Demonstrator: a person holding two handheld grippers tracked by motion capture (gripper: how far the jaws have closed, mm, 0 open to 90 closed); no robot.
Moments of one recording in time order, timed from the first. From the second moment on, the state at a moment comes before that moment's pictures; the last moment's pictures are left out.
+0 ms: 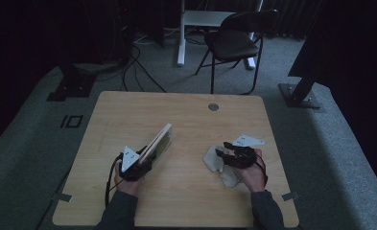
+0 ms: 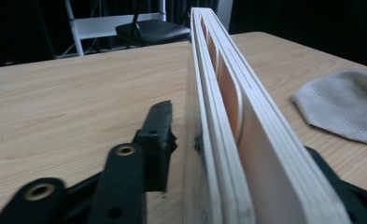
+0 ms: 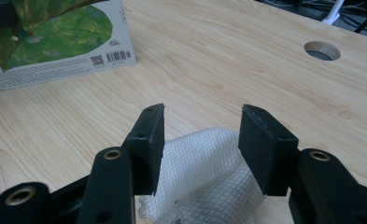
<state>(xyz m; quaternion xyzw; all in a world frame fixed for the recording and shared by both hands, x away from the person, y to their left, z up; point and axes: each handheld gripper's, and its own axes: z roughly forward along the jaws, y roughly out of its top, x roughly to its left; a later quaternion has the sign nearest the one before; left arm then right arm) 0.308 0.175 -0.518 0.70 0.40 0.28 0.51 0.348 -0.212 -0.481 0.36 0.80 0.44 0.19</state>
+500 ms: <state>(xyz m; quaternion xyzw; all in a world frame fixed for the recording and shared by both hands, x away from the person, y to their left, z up) 0.300 0.177 -0.507 0.67 0.40 0.30 0.54 0.348 -0.212 -0.480 0.36 0.80 0.44 0.19</state>
